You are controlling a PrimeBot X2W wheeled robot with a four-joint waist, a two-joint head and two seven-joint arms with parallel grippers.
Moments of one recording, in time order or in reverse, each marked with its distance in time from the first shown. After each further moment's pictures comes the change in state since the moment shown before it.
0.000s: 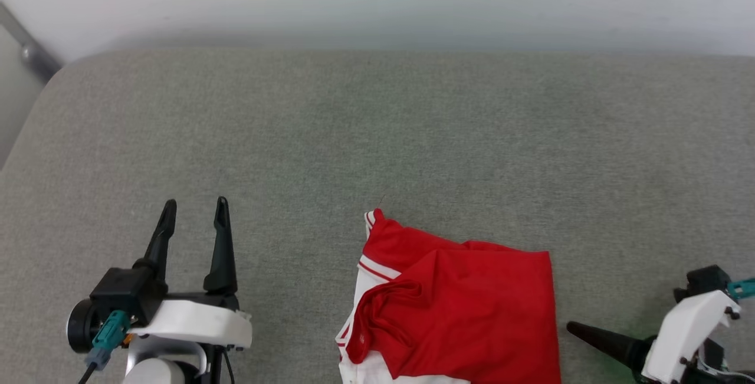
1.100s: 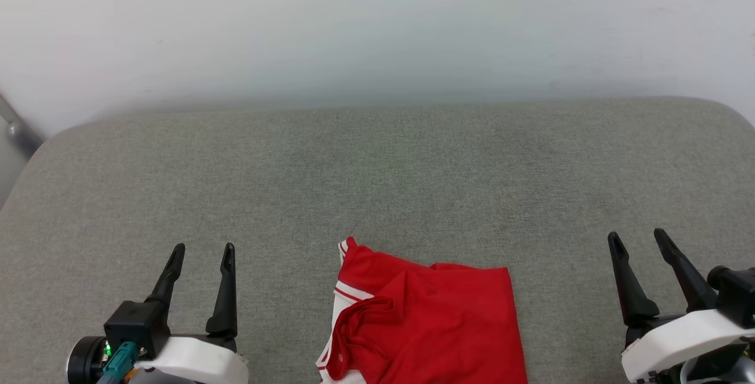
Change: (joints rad) left arm 0.069 0.095 -0.097 0.005 -0.052 0.059 0.002; right arm 0.085 -0.059 0.226 -0.176 -0.533 0.000 -0.993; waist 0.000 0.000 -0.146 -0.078
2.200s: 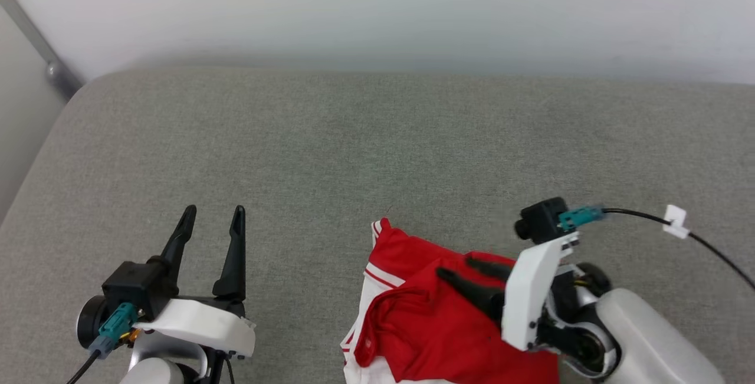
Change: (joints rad) left arm -0.114 -0.018 -0.007 0.025 -0.047 -0.060 0.016; right arm -0.439 -0.094 0.615 0.392 0.686 0.000 0.438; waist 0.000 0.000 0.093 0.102
